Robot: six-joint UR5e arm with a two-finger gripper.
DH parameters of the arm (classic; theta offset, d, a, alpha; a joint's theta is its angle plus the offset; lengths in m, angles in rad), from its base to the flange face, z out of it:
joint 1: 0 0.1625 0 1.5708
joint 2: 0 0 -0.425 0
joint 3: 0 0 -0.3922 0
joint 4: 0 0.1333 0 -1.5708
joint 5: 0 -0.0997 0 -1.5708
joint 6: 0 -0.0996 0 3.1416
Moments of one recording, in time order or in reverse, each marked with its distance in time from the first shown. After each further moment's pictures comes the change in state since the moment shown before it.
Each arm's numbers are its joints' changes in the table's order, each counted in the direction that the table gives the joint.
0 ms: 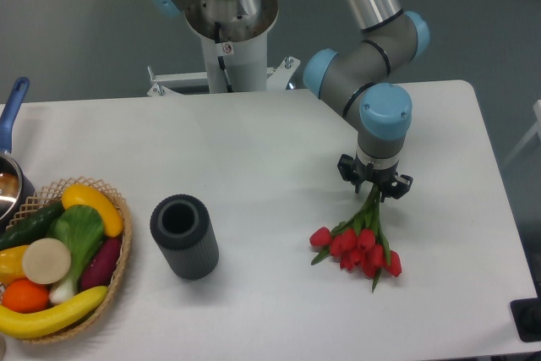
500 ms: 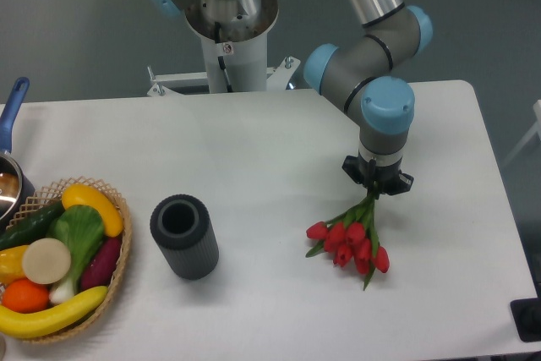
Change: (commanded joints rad) arm 0.002 0.072 0.020 -0.026 -0.008 0.009
